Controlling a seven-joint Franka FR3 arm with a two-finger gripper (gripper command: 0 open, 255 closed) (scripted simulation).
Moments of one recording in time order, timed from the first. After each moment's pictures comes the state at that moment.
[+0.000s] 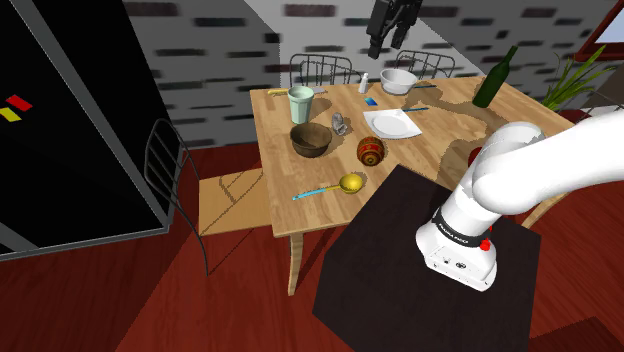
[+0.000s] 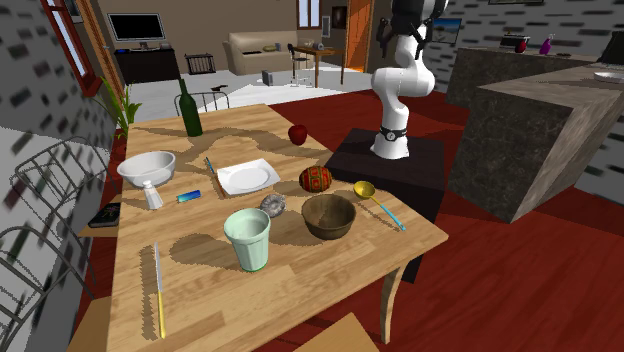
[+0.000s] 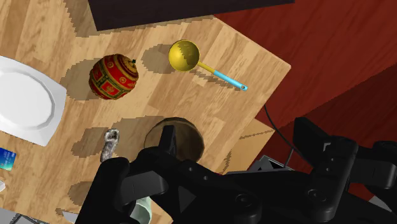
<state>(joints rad) 0.01 -0.76 0.01 -2.27 0.01 1.57 0.09</state>
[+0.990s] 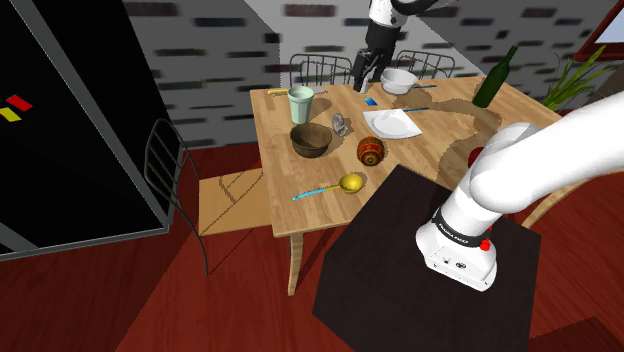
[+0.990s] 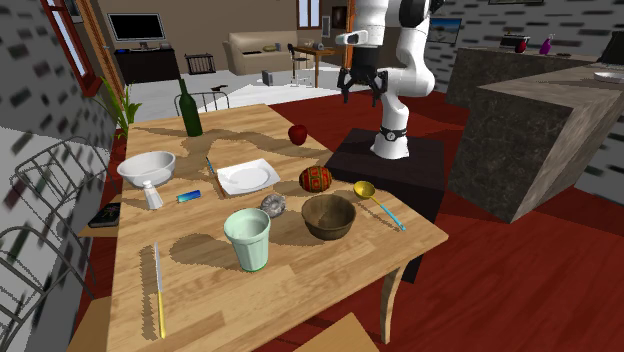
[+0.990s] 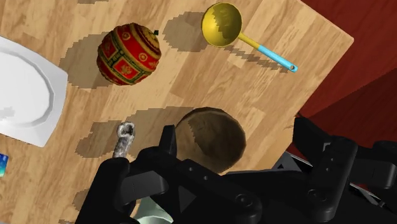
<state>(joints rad) -0.05 -0.57 -0.15 -2.48 -0.07 1.99 -0.06</state>
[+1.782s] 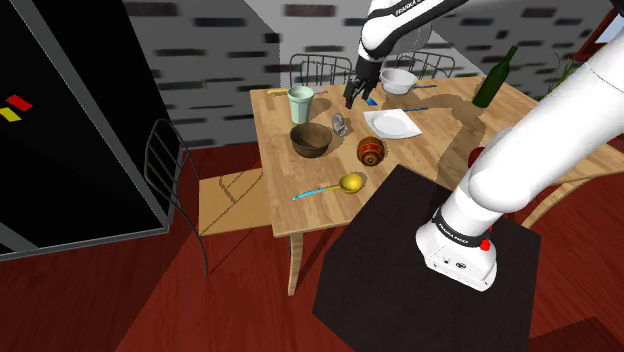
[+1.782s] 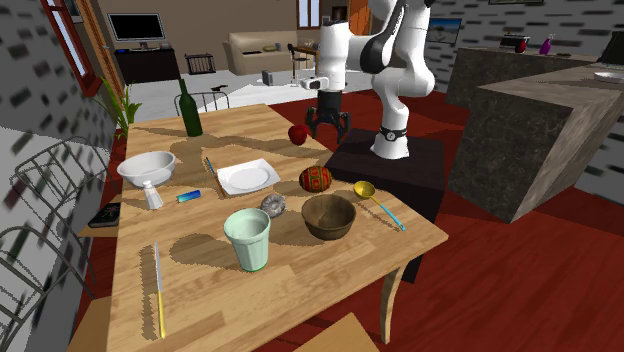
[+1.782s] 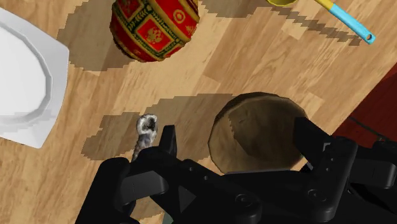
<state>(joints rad) -0.08 -0.21 -0.30 -2.46 -0.03 2.36 -0.24</state>
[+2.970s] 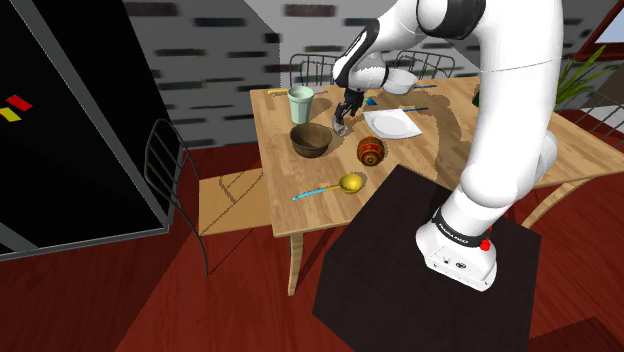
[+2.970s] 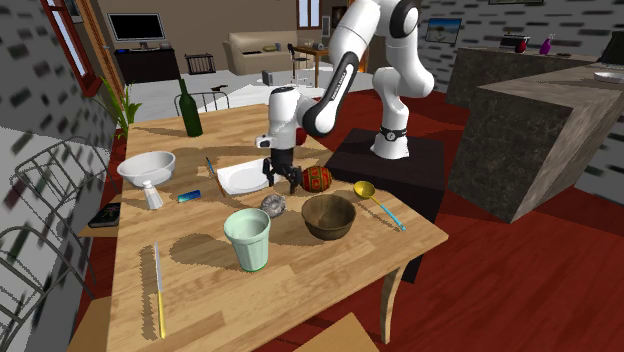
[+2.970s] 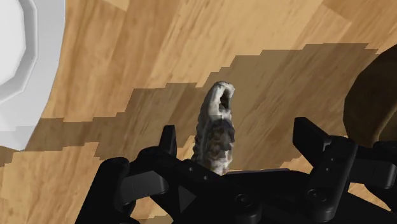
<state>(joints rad) -0.24 0.50 -0.27 -2.05 0.38 2.64 -0.65</state>
